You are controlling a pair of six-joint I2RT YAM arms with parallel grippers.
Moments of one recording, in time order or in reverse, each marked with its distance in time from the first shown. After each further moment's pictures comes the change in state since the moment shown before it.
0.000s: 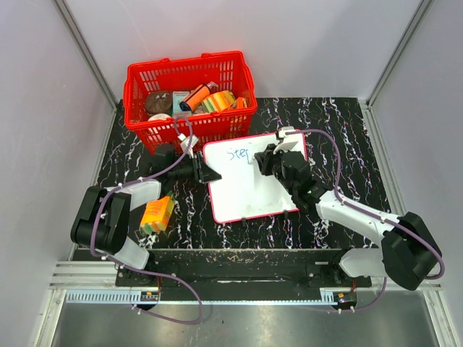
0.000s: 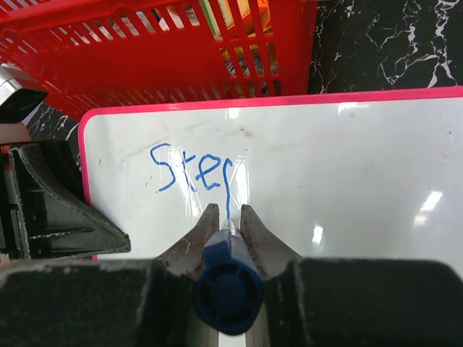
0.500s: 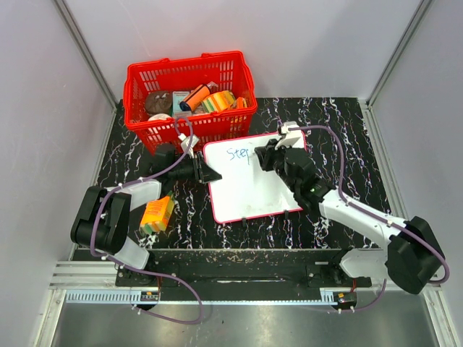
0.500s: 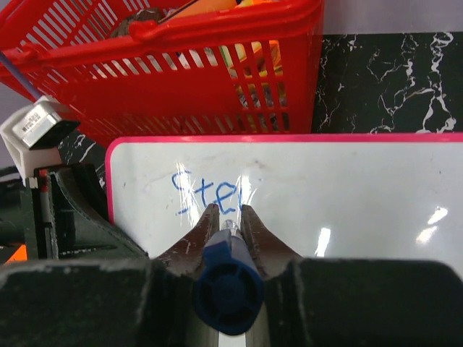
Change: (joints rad) left arm -0.004 0.000 0.000 0.003 0.000 0.001; right arm 0.000 -0.048 0.020 -0.028 -0.013 -0.012
